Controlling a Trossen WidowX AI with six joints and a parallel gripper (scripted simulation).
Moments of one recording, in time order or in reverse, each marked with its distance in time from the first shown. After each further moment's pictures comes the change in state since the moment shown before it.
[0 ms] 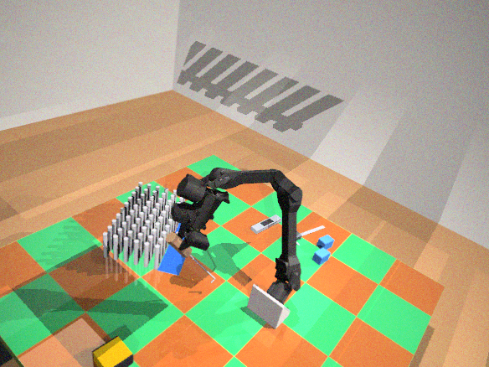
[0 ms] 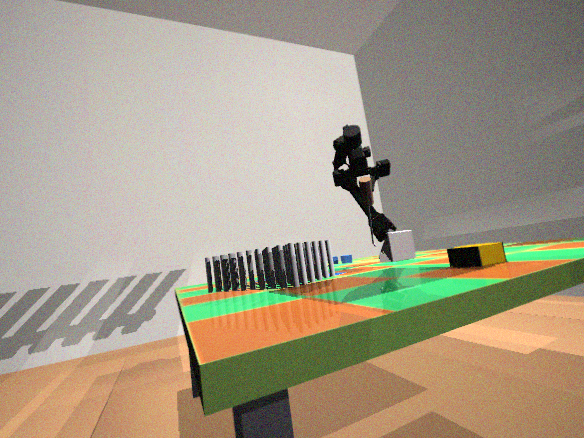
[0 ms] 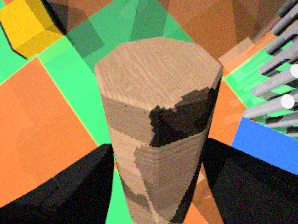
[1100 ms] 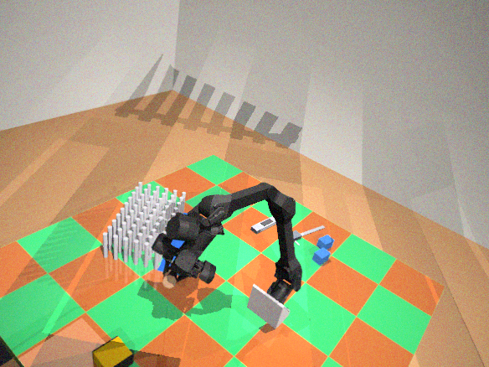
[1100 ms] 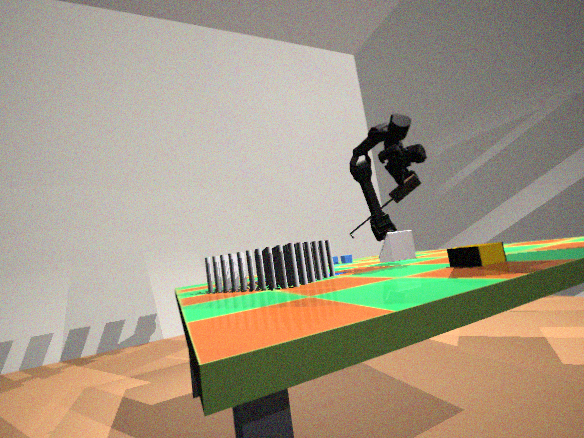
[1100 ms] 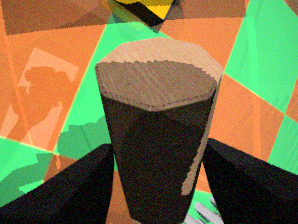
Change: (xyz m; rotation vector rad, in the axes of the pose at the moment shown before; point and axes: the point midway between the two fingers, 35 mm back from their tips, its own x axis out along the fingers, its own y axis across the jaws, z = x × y) arm 0.037 0.110 0.029 -1.133 0.060 -0.054
